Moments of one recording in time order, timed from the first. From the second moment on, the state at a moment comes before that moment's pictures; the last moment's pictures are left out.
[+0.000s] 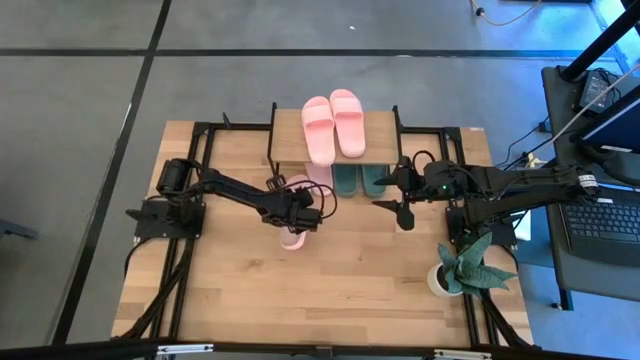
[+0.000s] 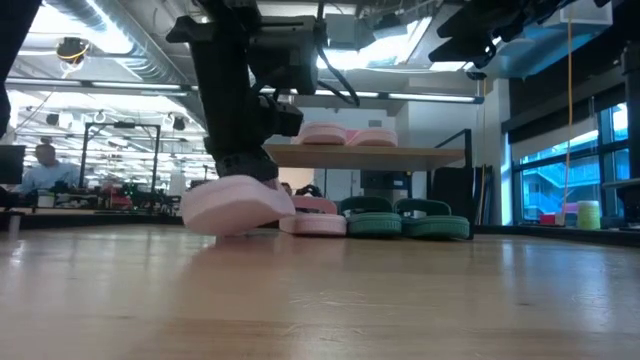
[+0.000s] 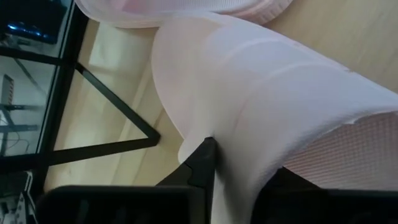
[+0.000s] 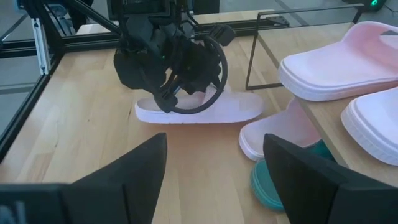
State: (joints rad) left arm -0.08 1.89 1.22 -0.89 -0.66 -0.54; right arm 0.02 0.92 0.77 -0.28 0.11 0.10
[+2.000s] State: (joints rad) left arm -0.24 1.53 1.35 -1.07 -0.67 -0.53; right arm 0.04 0.95 0.77 -0.29 0.11 0.15
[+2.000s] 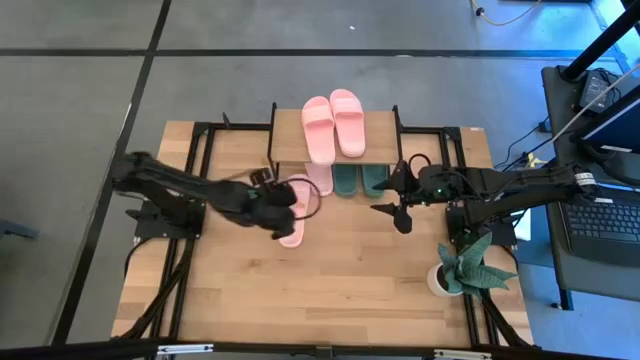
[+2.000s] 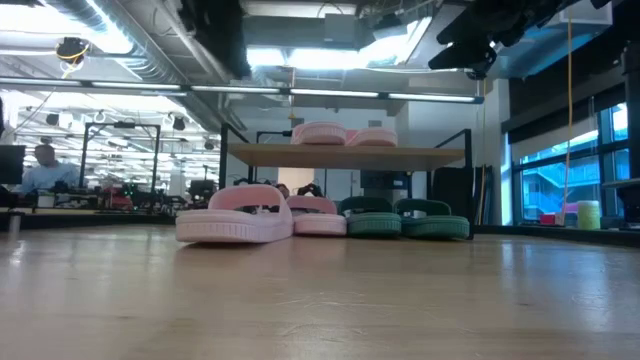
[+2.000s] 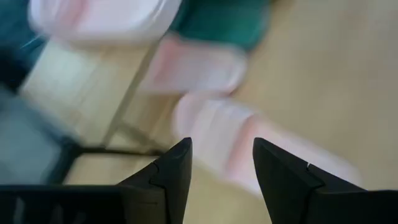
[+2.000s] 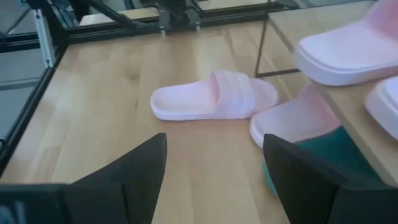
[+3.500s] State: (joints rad) left arm -0.37 1.65 0.51 0.37 -0.19 -0.49; right arm 0.10 1.15 0.77 -0.09 0.08 0.23
